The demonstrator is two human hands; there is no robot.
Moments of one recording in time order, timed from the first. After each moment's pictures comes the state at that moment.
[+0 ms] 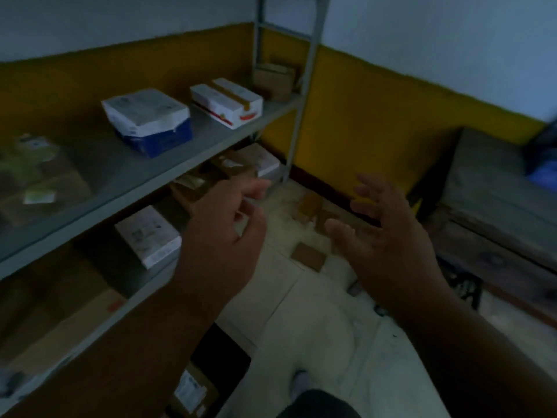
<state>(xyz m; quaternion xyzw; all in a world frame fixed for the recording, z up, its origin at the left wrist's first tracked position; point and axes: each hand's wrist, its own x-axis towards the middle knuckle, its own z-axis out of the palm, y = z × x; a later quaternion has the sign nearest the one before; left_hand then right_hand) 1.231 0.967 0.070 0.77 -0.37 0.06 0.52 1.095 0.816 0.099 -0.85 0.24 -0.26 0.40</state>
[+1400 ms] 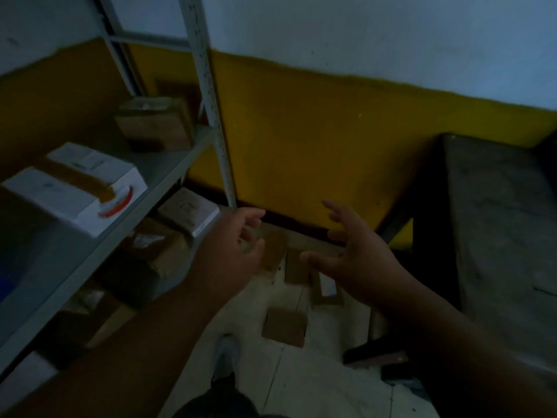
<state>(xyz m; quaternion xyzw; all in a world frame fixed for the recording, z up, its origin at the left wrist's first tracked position) 1.505 0.449 -0.034 0.79 -0.44 -0.12 0.42 1.325 0.325 -0.011 -0.78 0.36 -0.17 0.48</state>
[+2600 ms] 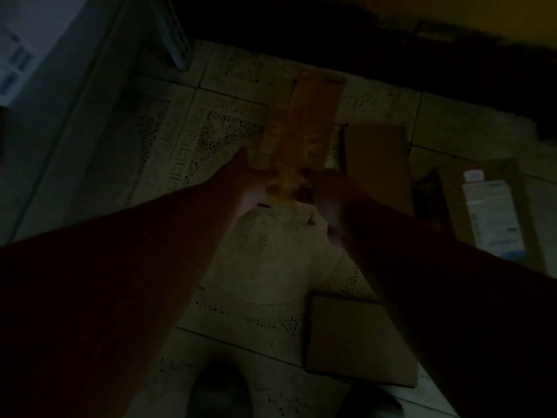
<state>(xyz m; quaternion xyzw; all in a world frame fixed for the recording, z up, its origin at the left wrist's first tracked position) 1.778 0.191 -0.819 0.81 -0.21 -0.47 0.26 1.645 0.132 -0.806 -0.46 0.62 0.00 0.64</state>
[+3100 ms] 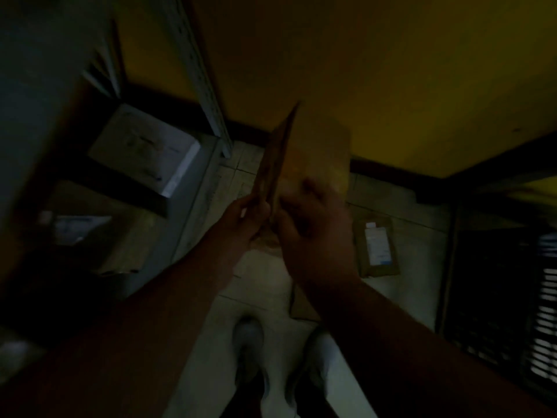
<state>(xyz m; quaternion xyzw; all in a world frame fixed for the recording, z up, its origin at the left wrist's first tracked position) 1.781 0.260 -0.406 0.68 -0.11 -0.57 0.45 1.653 0.192 -0.359 -0.74 0.51 -0.15 0.42</state>
